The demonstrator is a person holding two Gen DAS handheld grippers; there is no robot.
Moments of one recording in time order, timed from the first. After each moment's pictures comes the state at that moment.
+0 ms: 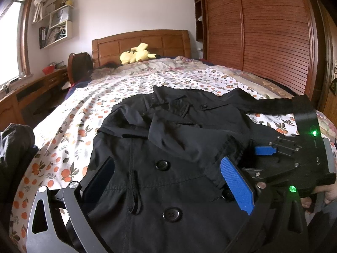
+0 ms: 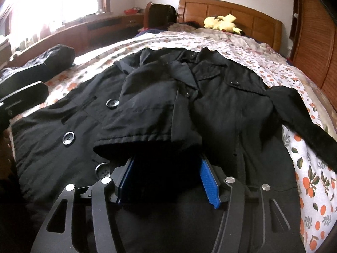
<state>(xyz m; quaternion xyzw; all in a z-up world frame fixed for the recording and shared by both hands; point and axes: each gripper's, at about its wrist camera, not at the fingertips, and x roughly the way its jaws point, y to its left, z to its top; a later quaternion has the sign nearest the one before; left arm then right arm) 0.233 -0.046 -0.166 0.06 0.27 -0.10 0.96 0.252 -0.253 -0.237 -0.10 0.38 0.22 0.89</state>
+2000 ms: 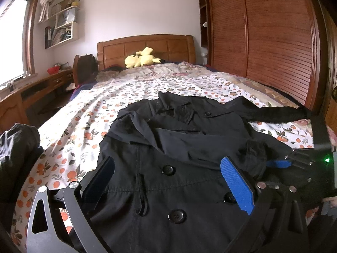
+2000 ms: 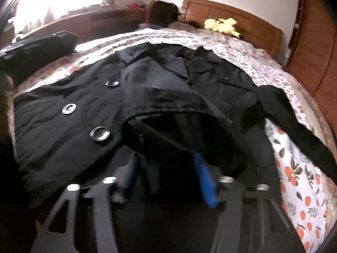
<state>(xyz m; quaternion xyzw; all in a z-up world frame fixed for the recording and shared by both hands) 0.227 -0.035 -0.154 0.04 0.25 -0.08 0.96 0.222 -0.275 -0.241 -0.16 0.37 0.20 0.90</state>
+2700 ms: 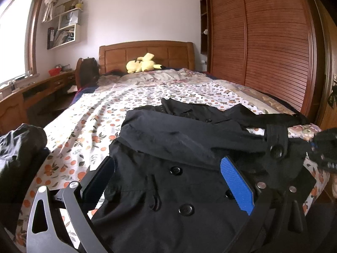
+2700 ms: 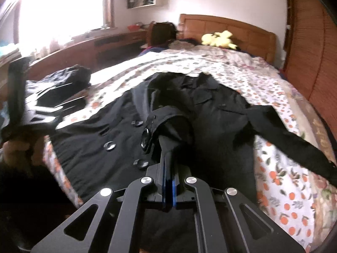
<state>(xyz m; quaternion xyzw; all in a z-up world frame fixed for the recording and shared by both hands) 0.198 -0.001 -0.133 0.03 0.23 -0.09 0.97 0.179 -0.283 -0.145 -0.08 0.33 0.22 0.91</state>
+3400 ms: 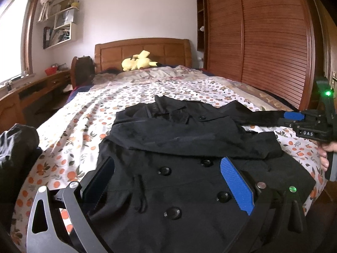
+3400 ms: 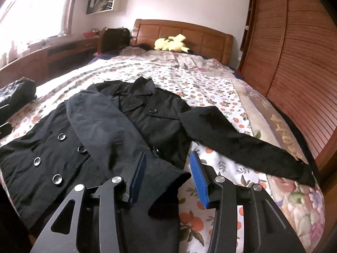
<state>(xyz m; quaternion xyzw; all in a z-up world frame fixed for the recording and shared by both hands) 0.209 -0.034 -0.139 0.04 0.24 -0.10 0.96 0.240 -0.366 -0.159 -0.09 0.30 0.08 0.95</state>
